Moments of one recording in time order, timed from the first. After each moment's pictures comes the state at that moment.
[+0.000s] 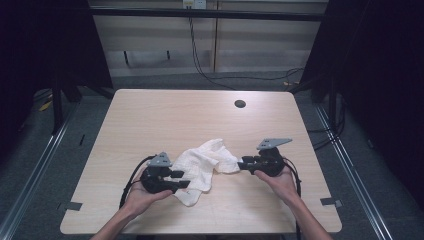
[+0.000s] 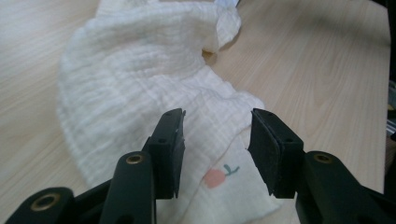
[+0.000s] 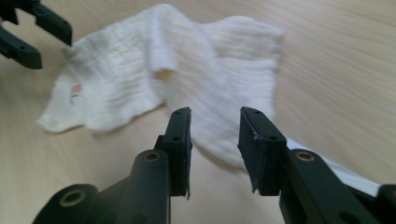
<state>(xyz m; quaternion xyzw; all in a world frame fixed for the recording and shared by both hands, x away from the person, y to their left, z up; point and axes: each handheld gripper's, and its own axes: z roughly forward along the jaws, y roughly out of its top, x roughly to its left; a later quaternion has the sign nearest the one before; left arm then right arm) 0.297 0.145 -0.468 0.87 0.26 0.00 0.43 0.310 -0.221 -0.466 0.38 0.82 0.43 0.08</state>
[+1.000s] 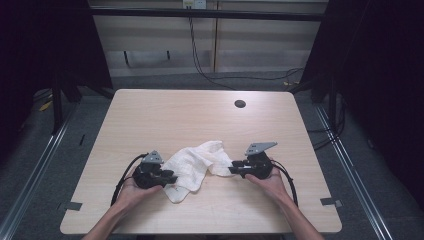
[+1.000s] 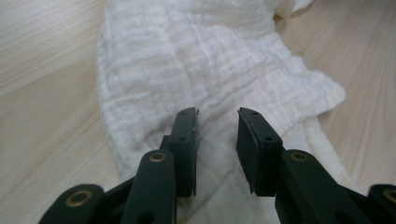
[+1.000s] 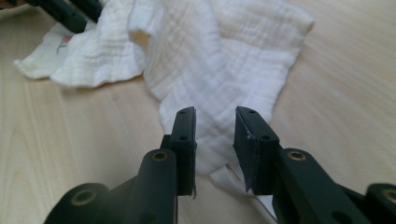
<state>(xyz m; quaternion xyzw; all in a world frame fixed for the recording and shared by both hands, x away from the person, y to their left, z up) 0.322 0.177 -0.496 0.88 0.29 0.02 0.38 0.320 -0.196 -0.496 0.33 0.84 0.42 0.07</state>
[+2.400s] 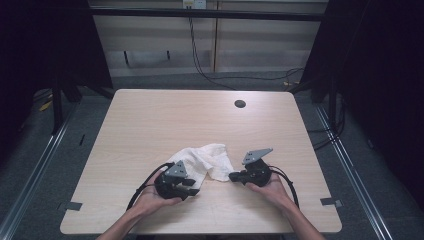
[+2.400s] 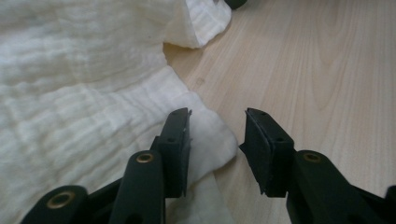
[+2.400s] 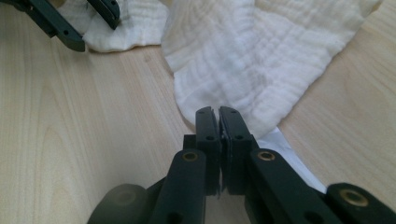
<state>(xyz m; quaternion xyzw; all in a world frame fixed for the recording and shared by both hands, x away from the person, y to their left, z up) 0.295 0.115 -0.497 0.90 0.17 0.00 0.40 0.304 -0.190 -0.504 0.29 0.87 0.40 0.04</state>
